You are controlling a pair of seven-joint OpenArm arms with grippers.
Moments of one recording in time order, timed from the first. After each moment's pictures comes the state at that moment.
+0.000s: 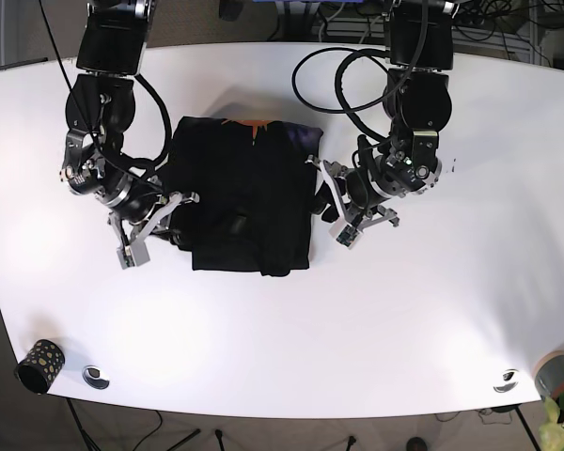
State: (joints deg) left arm -4.6 4.0 2.3 84.2 -4.7 -33.9 39.4; right arm 5.9 12.0 13.4 89.4 33.5 28.2 -50.1
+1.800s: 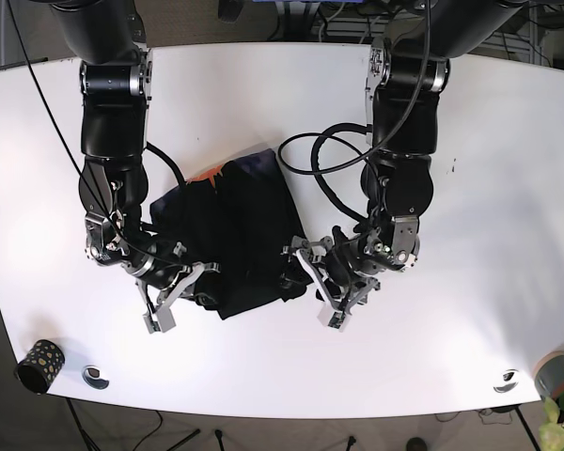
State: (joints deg) left arm -26.5 8.7 0.5 60.8 -8.9 -24.6 36.4; right arm 25.9 12.2 2.5 63.3 33.3 28.4 -40.9
